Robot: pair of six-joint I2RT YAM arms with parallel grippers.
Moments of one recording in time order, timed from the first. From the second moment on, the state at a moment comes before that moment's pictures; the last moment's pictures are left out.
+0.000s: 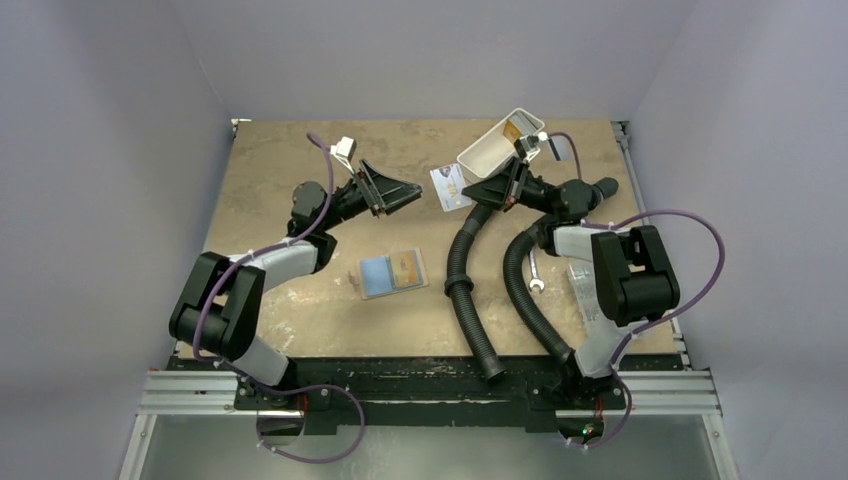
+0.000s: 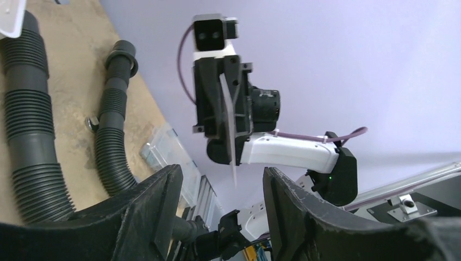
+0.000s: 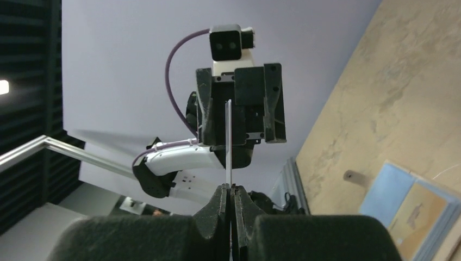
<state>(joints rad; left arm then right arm) -0.34 1.55 0.74 1.04 0.73 -1.31 0.16 1.74 0.83 1.41 -1.07 1.66</state>
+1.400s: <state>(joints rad) -0.42 1.61 0.74 1.16 0.70 -1.31 0.20 1.75 0.78 1.50 -1.07 1.84</state>
